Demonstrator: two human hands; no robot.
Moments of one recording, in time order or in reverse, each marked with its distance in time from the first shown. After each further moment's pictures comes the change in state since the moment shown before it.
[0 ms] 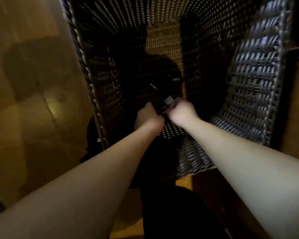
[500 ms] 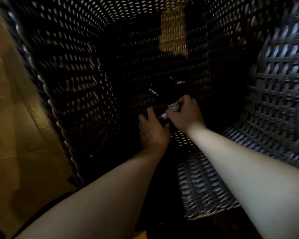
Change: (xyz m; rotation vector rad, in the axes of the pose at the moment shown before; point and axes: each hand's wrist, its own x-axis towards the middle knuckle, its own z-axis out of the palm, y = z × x) left_hand 0.050 -0.015 0.063 0.014 0.168 0.021; right_hand 0.054 0.020 0.018 0.148 0.113 -0.044
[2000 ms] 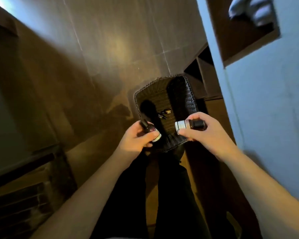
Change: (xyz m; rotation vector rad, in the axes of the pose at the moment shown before) left_hand -0.411 0.066 -0.433 -0.637 -0.398 0.284; right_hand -0.509 -0.170 -0.330 0.595 -0.141 -0.278
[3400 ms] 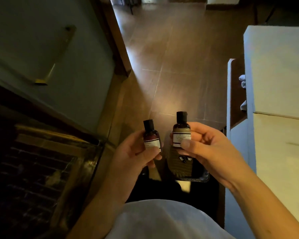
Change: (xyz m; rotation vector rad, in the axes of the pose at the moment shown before) left_hand -0.430 0.064 0.104 -0.309 0.505 0.483; right_hand -0.316 -0.165 0.006 0.160 -0.650 -0.398
